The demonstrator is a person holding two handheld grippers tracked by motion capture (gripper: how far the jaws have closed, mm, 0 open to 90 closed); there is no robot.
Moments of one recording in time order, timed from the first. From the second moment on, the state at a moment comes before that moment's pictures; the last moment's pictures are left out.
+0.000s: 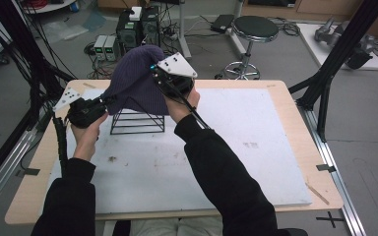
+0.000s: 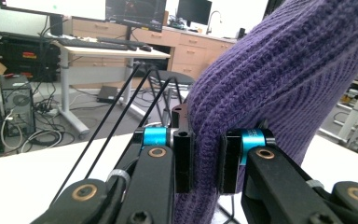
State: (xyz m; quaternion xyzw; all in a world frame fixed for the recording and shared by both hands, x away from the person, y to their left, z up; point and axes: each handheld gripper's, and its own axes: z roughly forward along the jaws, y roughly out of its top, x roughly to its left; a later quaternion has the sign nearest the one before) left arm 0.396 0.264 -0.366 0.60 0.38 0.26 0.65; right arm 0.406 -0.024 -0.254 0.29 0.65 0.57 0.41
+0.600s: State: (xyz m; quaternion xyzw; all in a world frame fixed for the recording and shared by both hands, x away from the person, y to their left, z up) left arm 0.395 0.279 -0.401 0.62 0.42 0.24 0.61; right arm 0.414 -0.007 -0.296 0.31 0.67 0.56 0.38
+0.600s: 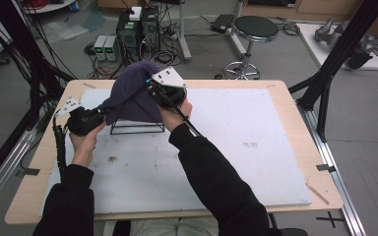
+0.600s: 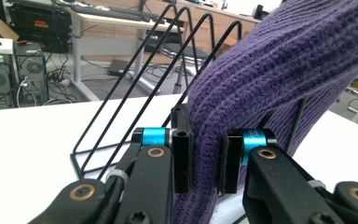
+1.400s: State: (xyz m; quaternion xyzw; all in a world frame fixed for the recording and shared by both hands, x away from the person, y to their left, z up) left arm 0.399 0.287 -0.430 0.63 0.47 0.21 0.58; right arm 0.416 0.010 -0.323 0.33 0.69 0.53 0.37
